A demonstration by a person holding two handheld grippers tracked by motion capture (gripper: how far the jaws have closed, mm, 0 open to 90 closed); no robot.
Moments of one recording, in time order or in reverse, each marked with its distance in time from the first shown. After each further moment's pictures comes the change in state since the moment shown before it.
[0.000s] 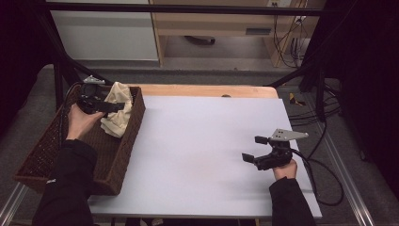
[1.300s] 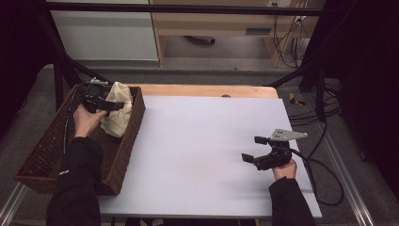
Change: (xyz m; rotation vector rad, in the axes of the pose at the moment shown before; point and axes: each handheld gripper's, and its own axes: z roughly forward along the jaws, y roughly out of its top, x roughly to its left) left arm 0.023 -0.009 0.040 0.059 0.048 -0.024; right arm 0.000 -0.001 0.002 0.004 0.000 0.000
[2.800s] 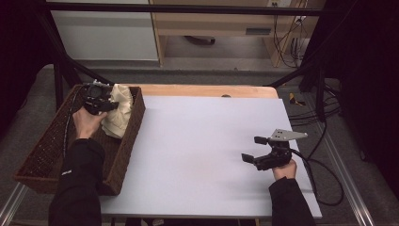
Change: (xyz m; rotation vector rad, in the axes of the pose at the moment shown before) left arm -0.008 -0.002 -0.004 0.049 0.036 -0.007; right arm 0.000 0.000 0.000 -0.001 0.006 0.000
